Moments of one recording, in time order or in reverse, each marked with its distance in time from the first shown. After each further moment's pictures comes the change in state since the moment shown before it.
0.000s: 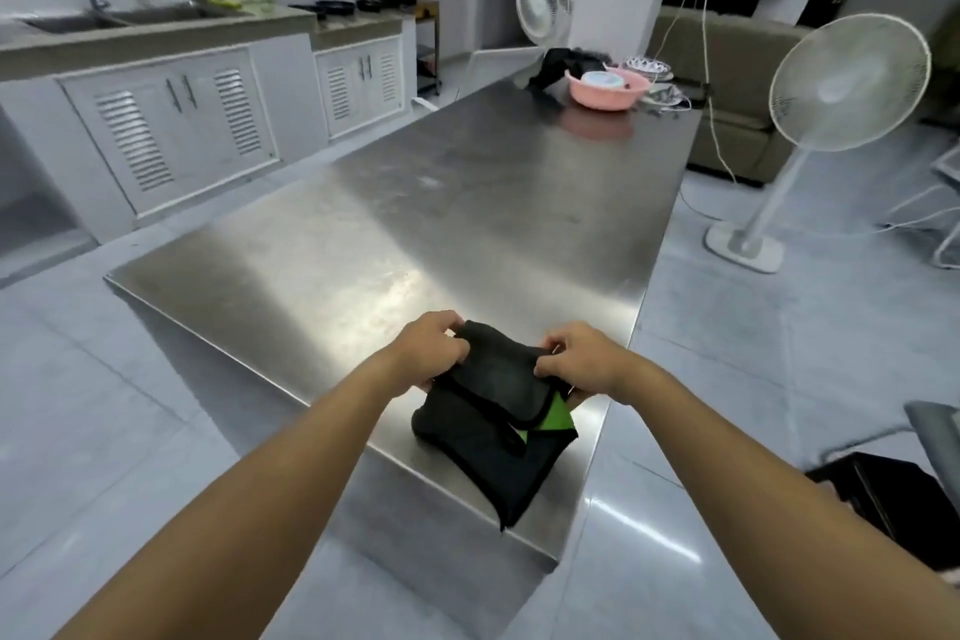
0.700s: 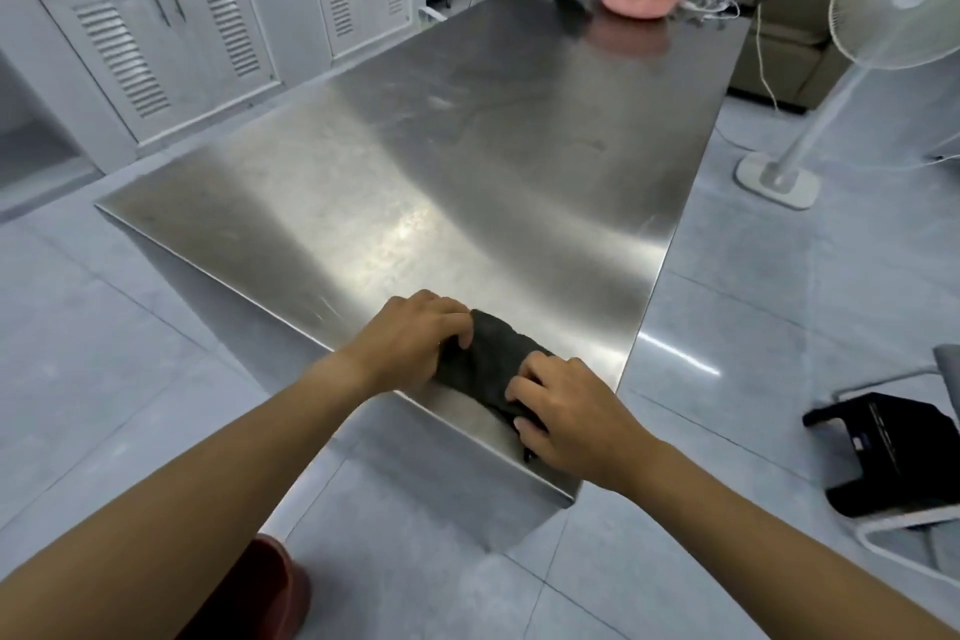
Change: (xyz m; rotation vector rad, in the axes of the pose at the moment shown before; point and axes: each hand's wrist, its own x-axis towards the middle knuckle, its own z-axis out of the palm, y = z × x) left_hand -0.007 -0.068 0.004 0.927 0.035 0.617; right_hand -0.047 0.057 0.081 -0.802 0.159 -0.701
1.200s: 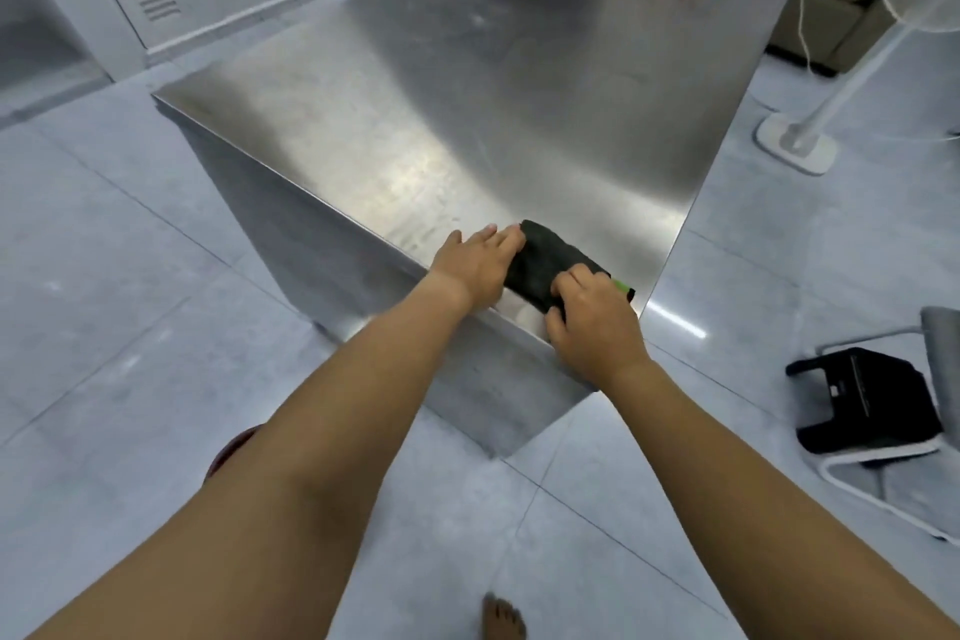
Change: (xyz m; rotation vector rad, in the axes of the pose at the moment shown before) left_hand -0.024 0.031 0.018 0.073 -0.158 -0.233; right_hand 0.008 -0.052 0.019 -0.086 0.046 0.420
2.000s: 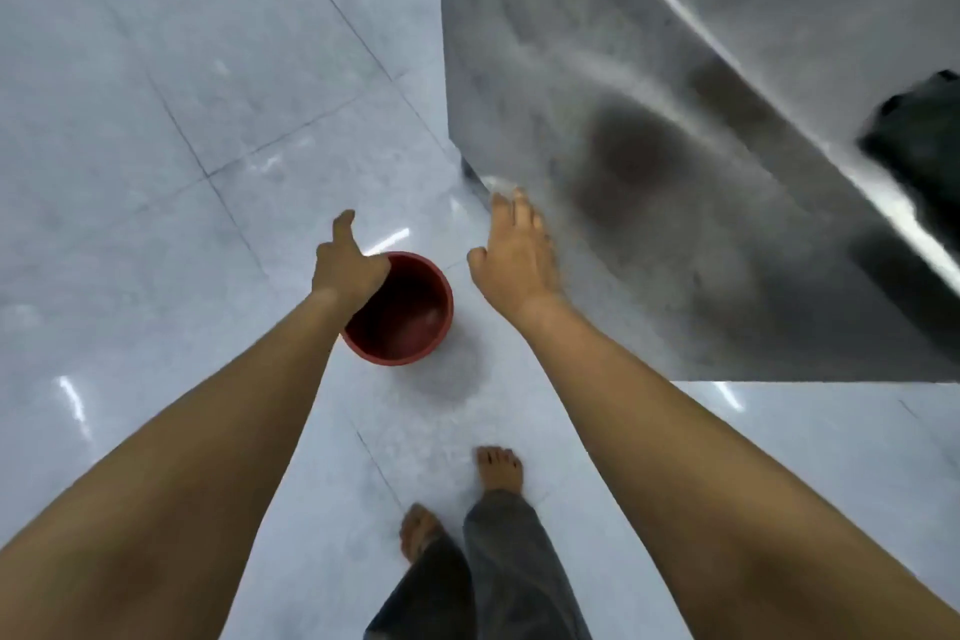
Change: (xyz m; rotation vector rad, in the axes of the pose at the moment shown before) left_hand -0.276 -0.219 0.219 -1.002 0.160 -1.272; right_hand -0.007 -0.280 0.215 0.283 -0.334 -0.153
